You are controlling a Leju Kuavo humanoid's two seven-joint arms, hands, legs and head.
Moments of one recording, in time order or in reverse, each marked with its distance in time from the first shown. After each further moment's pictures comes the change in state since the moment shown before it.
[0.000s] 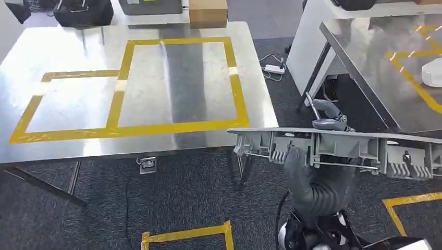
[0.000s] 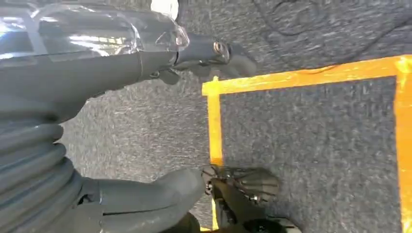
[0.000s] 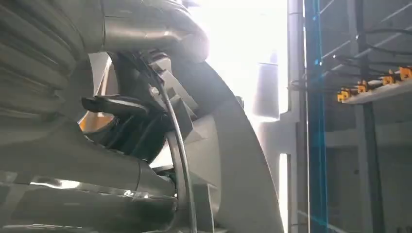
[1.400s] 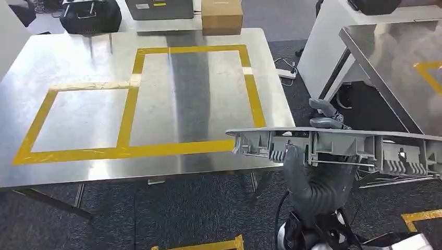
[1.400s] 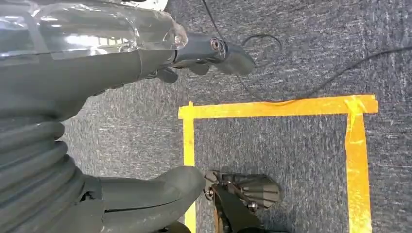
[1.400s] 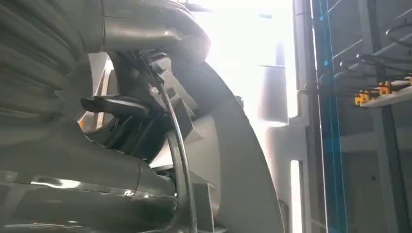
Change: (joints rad) left arm 0.003 0.006 0.000 0.000 0.000 0.001 -0.017; right arm -0.005 -0.002 0.000 0.005 -0.014 0.000 0.012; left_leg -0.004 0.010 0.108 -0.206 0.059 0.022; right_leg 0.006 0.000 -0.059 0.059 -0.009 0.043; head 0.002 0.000
